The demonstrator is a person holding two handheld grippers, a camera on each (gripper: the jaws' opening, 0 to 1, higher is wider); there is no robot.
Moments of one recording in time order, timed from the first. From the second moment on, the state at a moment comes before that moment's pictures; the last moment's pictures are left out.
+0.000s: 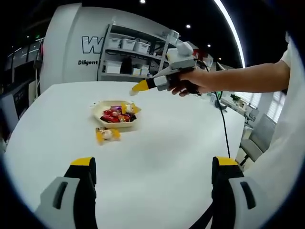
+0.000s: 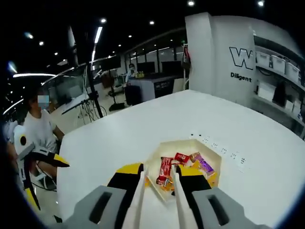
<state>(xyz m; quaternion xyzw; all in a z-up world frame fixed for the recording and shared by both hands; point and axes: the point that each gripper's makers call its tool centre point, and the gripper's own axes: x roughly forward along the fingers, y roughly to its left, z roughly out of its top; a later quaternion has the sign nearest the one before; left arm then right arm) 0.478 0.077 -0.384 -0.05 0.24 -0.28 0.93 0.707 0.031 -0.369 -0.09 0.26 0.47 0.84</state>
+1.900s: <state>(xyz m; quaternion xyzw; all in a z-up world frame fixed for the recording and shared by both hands) 0.470 0.103 -0.382 -0.06 0.25 -0.25 0.94 0.647 0.112 -0.457 -0.23 0.27 0.57 0.74</state>
